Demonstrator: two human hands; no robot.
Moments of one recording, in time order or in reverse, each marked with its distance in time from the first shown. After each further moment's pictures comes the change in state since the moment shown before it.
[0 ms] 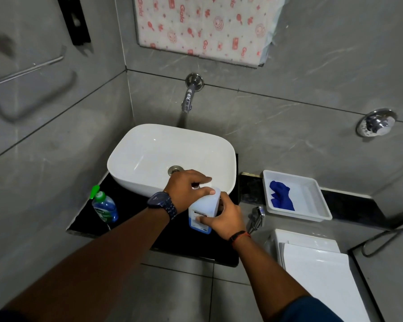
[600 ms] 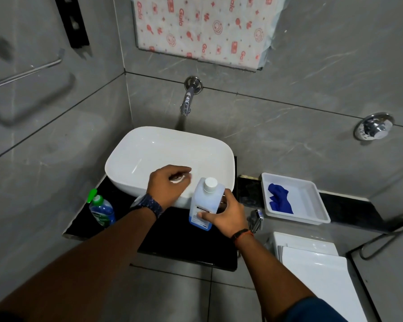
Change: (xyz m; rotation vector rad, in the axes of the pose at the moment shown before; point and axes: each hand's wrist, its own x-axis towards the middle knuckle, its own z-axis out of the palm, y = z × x) left_hand 0.002 -0.011 -0.016 -0.196 0.249 -0.243; right_hand 0.010 -0.011 -0.013 0.055 0.053 -0.011
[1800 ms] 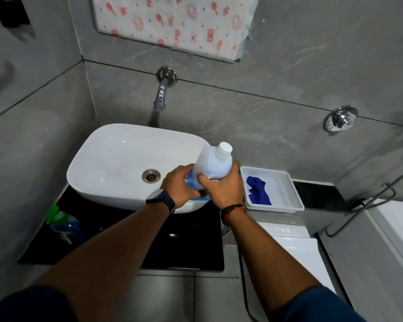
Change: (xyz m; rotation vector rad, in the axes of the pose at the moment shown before) left_hand 0.046 -0.026 0.068 0.081 -0.391 0.051; right_hand 0.044 -0.059 -0.025 0.044 0.376 0.062
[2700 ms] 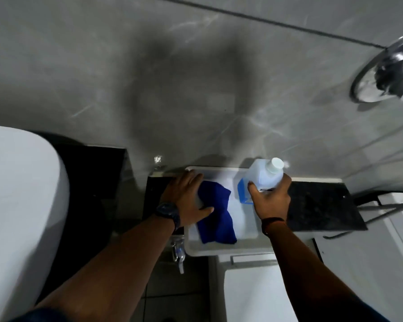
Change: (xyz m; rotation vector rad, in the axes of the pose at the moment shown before) left_hand 0.285 -0.087 0.370 0.566 -0.307 0.054; right_hand 0.323 0.404 -0.160 -0.204 0.276 0.219
